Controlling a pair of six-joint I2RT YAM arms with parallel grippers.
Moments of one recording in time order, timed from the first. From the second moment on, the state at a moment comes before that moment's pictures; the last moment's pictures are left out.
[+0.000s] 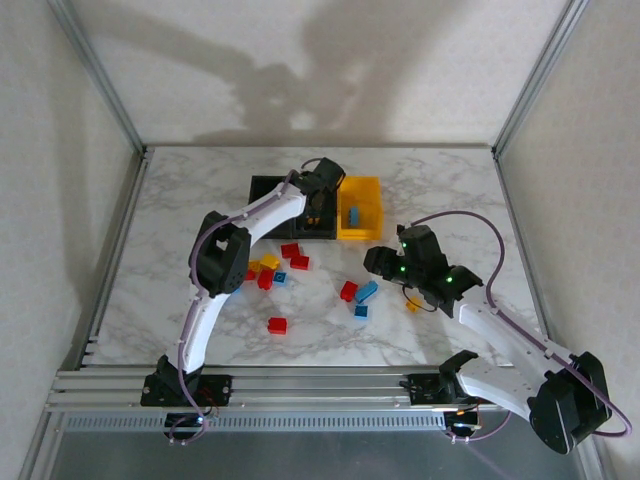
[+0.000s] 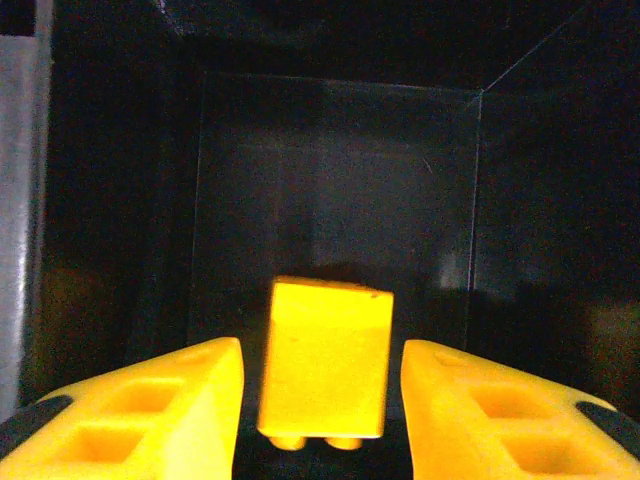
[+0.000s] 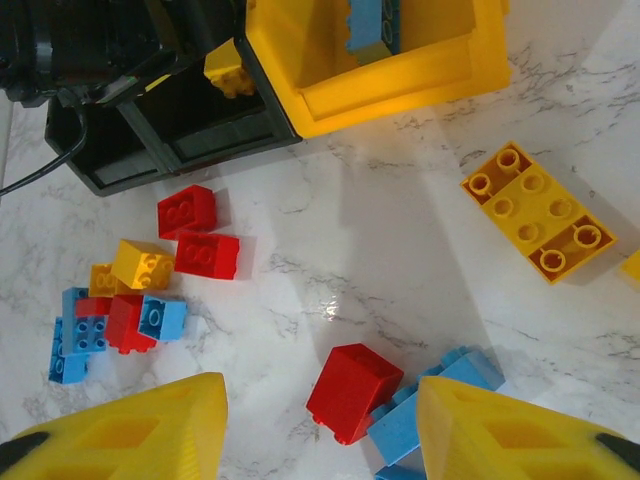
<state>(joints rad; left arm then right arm) -0.59 2.31 1.98 -0.77 -0.28 -0.63 0.57 1.03 0.69 -0.40 -0.09 0.75</state>
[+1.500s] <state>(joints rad) -0.63 1.48 0.93 -0.59 -0.24 -0.74 0.57 1.16 0.71 -0.35 -0.14 0.74</state>
